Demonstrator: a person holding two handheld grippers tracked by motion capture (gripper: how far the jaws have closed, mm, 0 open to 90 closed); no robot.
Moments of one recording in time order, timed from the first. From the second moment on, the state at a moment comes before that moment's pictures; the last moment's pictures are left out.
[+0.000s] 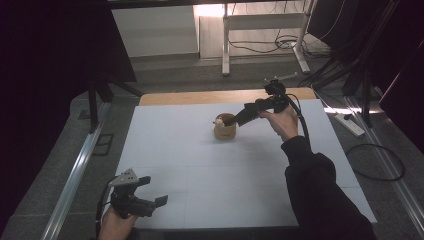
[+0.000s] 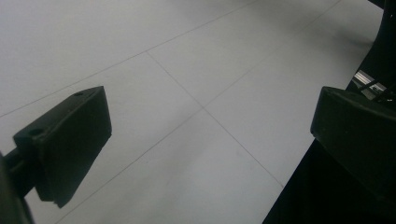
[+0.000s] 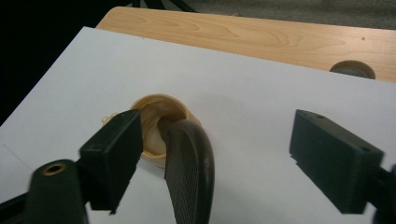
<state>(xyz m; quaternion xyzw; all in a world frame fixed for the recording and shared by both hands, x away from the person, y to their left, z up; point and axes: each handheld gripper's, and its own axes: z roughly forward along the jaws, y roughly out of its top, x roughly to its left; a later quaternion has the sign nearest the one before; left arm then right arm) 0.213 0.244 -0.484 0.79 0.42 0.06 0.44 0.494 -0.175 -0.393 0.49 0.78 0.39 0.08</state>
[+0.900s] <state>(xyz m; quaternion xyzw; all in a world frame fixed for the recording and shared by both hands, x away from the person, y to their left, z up) 0.214 0.244 -0.484 0.79 0.42 0.06 0.44 0.465 -0.187 -0.391 0.41 0.81 0.41 0.11</state>
